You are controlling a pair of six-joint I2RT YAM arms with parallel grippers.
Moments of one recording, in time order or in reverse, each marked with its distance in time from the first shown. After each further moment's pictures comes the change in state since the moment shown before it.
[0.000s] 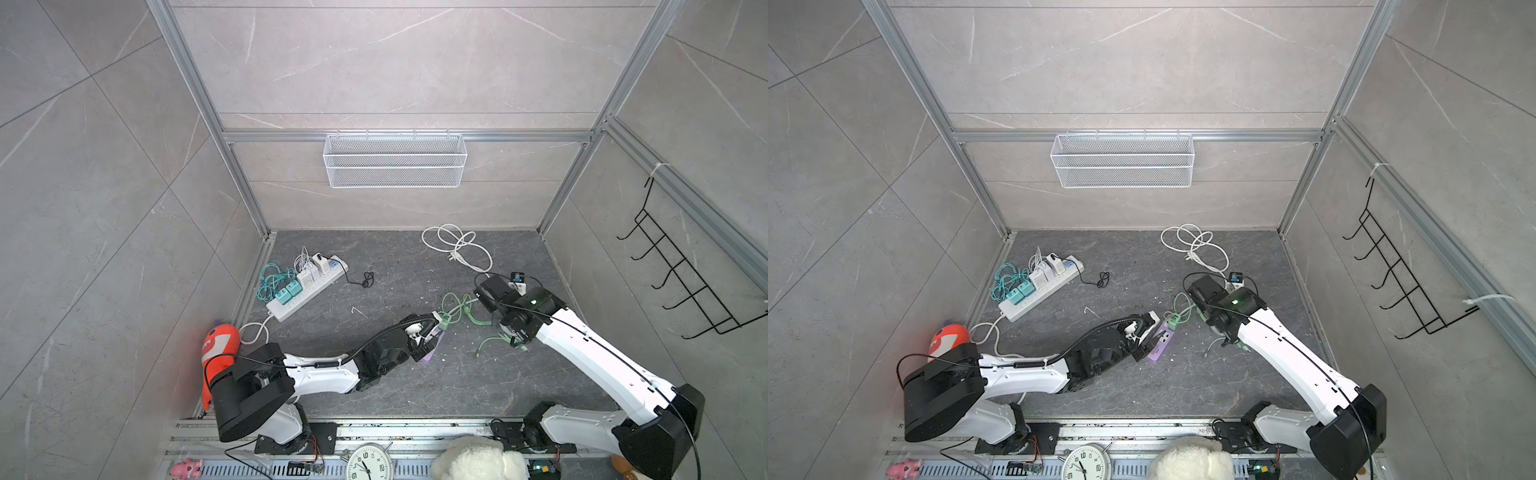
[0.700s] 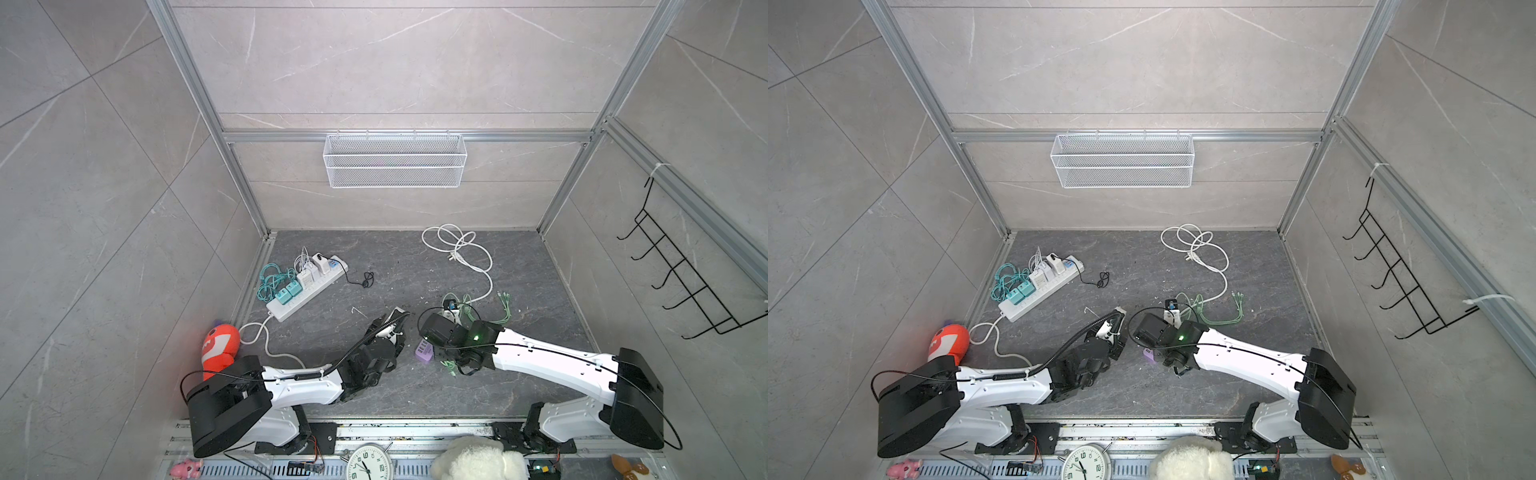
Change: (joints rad) left arm -0.001 -0.116 -0.144 -0.117 -0.437 -0.171; right arm 0.398 0.173 -0.123 0.436 -0.183 0.120
